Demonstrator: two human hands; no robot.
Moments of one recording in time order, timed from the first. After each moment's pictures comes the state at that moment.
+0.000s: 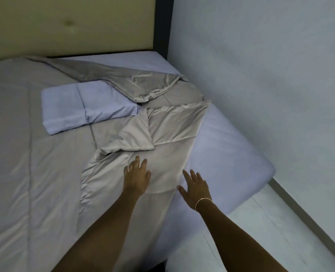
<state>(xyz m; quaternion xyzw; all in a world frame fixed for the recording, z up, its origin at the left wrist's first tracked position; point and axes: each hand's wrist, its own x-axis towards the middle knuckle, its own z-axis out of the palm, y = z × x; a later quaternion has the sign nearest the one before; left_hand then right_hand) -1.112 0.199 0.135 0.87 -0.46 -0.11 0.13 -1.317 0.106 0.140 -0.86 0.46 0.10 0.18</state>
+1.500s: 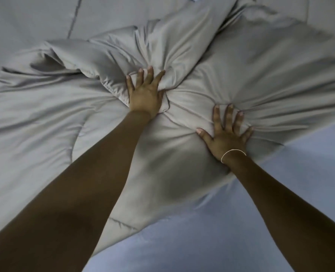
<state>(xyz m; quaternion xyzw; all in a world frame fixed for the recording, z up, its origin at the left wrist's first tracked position) -0.946 -0.095 -0.195 0.98 -0.19 -0.07 0.09 -1.114 -0.280 -0.204 -0.95 0.23 0.19 0.11</state>
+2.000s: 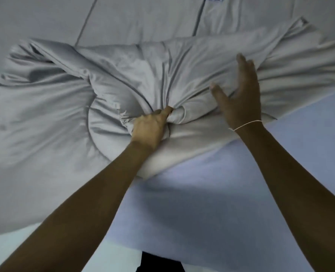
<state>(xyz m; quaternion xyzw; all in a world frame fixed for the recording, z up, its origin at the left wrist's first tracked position) -1.129 -0.037 -0.155 0.96 -0.26 0.01 0.11 -1.146 -0.257 -0.095 -0.92 0.19 -0.13 0.32</state>
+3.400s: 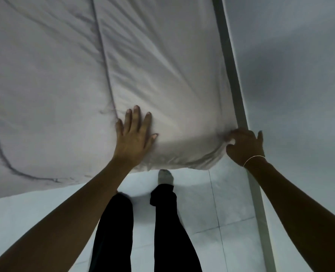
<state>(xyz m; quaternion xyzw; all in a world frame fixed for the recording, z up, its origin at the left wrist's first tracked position) -1.563 -0.253 -0.161 0.89 -0.42 -0.17 0.08 -1.775 -0.505 -0.122 -0.90 0.37 0.21 0.08</state>
